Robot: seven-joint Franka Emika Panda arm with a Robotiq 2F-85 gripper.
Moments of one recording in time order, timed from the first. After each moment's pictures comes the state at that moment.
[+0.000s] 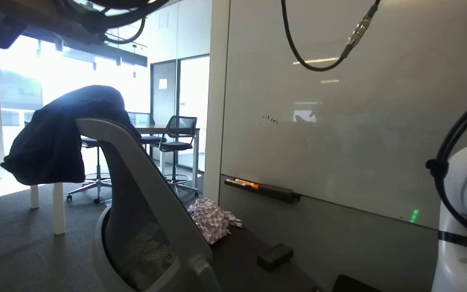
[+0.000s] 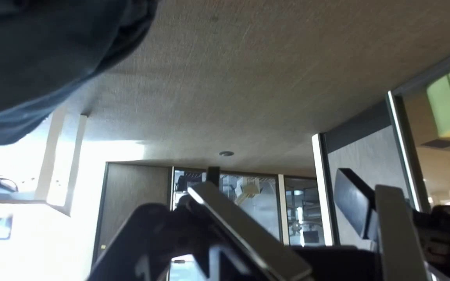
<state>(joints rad) 0.10 -0.08 0.56 -2.04 -0.63 2.80 0.80</state>
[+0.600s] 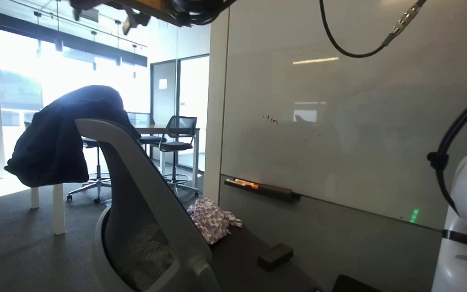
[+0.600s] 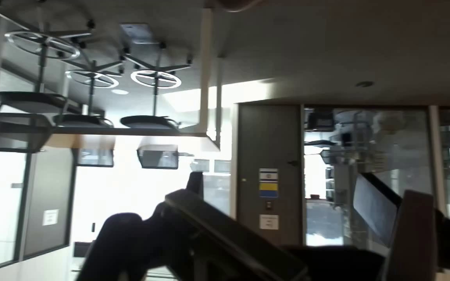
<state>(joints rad) -0.11 -0.24 0.41 -2.02 -0.76 2.78 0.90</state>
